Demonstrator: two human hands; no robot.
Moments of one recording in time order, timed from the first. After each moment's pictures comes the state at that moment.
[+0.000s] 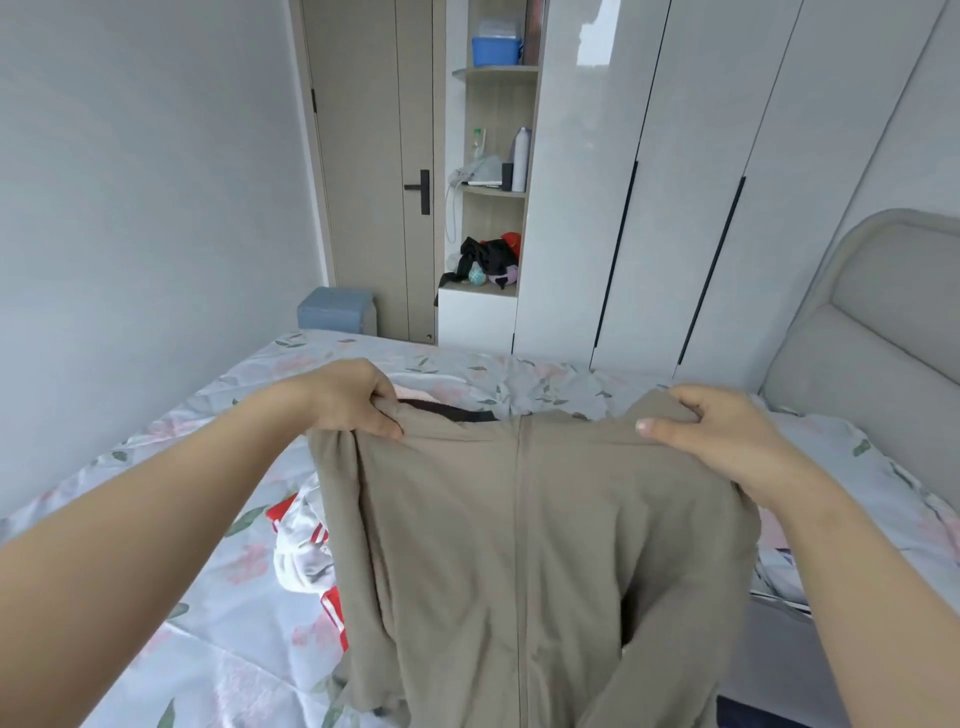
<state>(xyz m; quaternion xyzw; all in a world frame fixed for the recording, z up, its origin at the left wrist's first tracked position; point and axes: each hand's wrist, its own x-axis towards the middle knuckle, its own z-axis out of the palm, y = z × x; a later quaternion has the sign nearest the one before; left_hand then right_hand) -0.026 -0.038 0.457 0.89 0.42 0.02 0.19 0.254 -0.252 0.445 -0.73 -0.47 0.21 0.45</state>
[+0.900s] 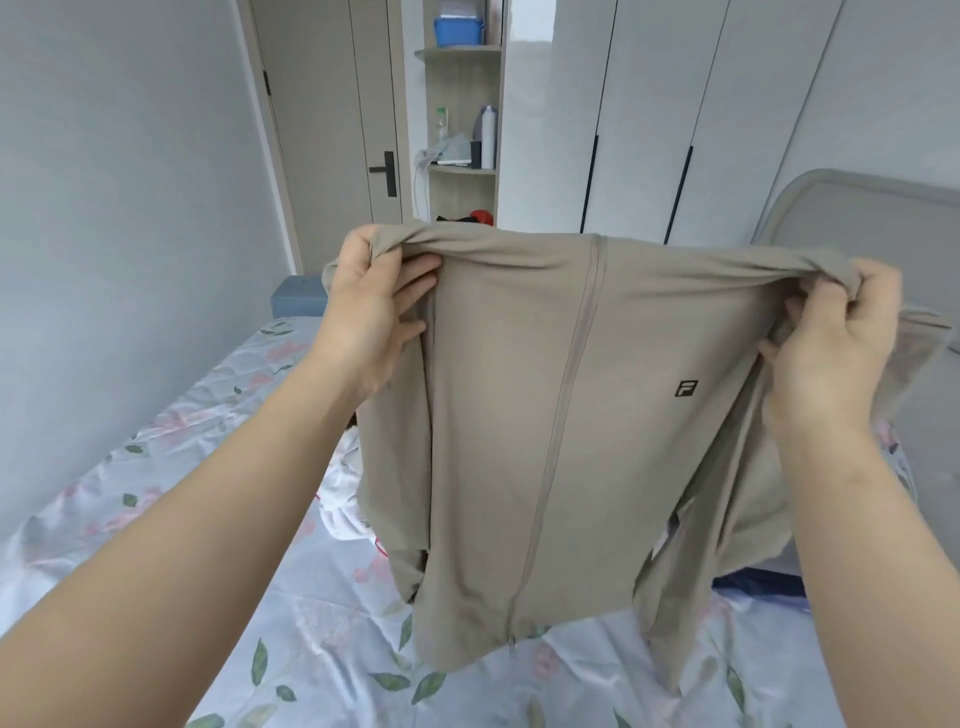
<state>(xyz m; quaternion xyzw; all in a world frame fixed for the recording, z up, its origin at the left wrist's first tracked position) -0.122 -0.129 0.494 0.57 0.22 0.46 0.64 0.107 -0.312 0.470 -0.59 -0.22 -0.15 0.77</state>
